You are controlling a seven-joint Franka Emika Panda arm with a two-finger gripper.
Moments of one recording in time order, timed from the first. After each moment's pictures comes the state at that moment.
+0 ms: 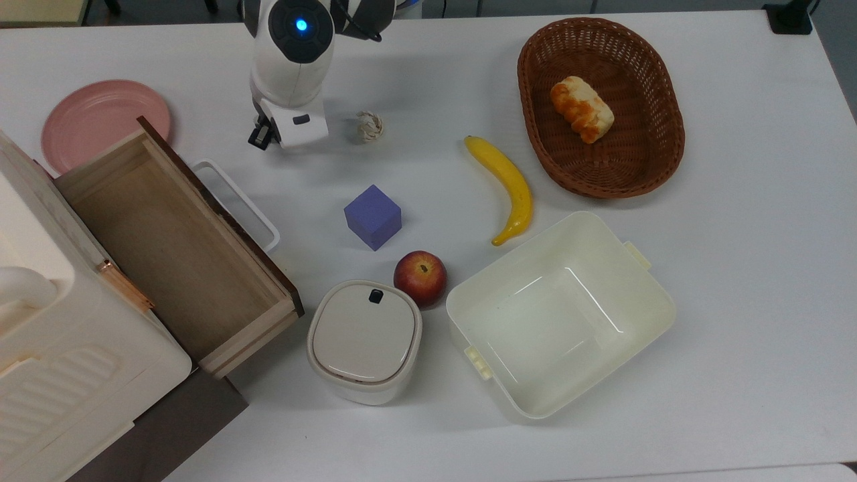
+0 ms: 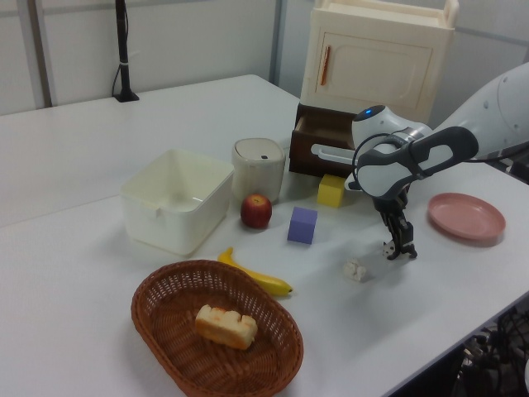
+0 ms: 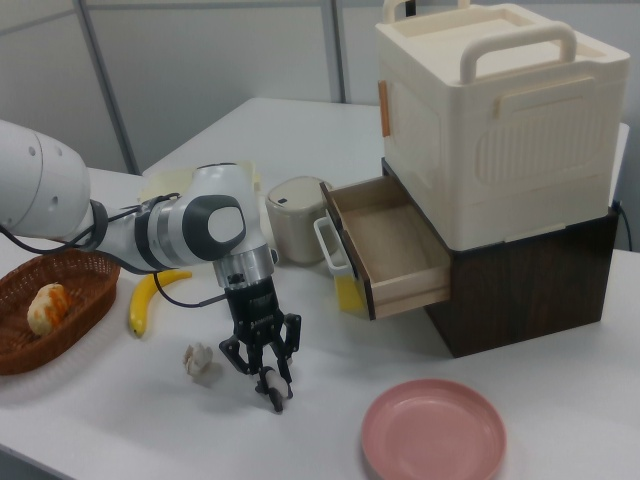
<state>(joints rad) -0.22 0.18 0.08 -2.13 -0.44 2.03 -1.10</state>
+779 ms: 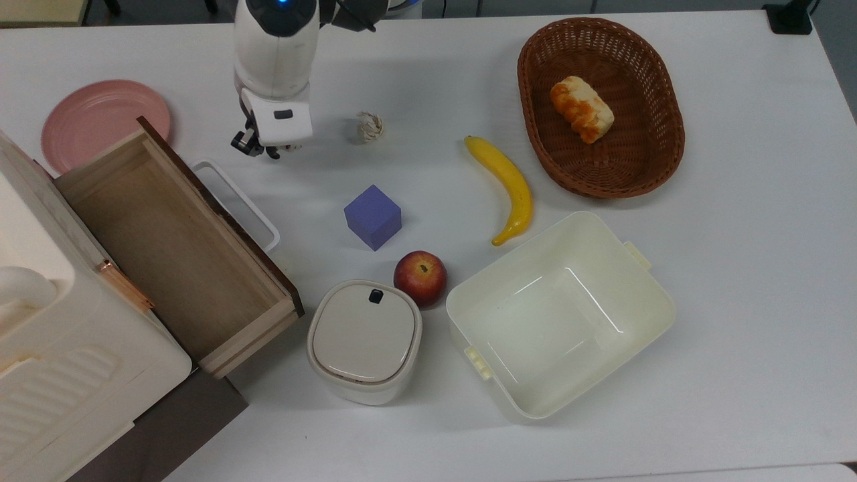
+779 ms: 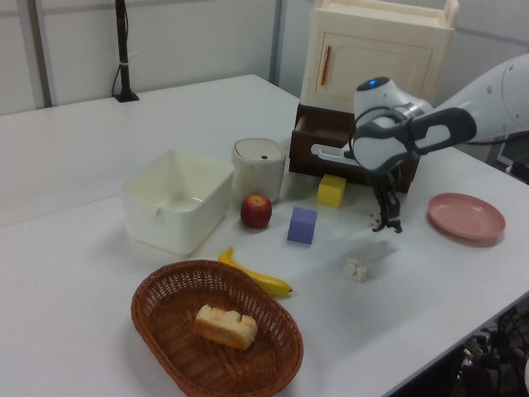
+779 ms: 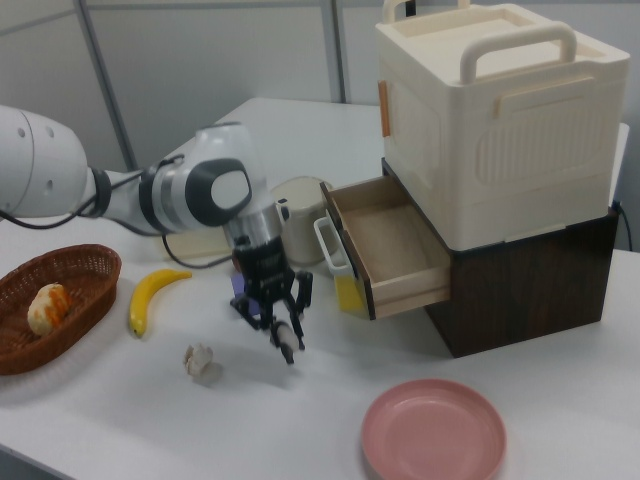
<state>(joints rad) -0.22 0.18 0.08 -1.99 -0.36 2.04 -1.03</state>
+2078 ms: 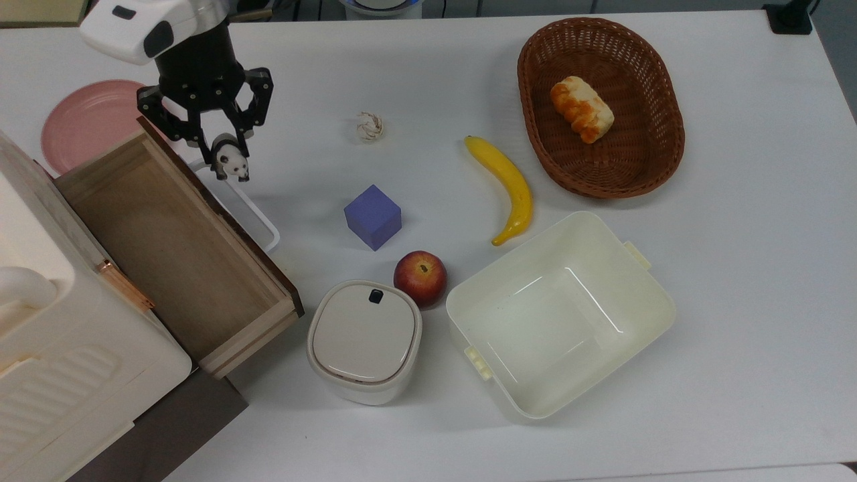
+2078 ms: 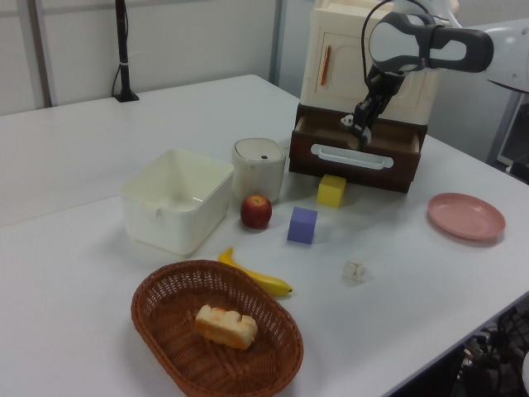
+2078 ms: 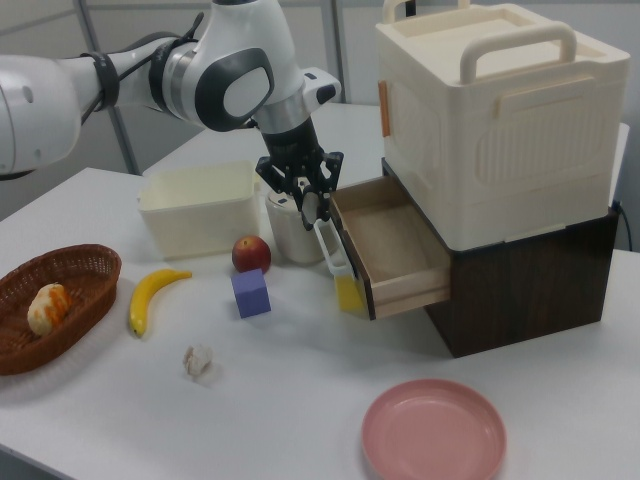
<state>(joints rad) -0.29 0.21 0.09 -1.59 0.01 2.04 -0.51</state>
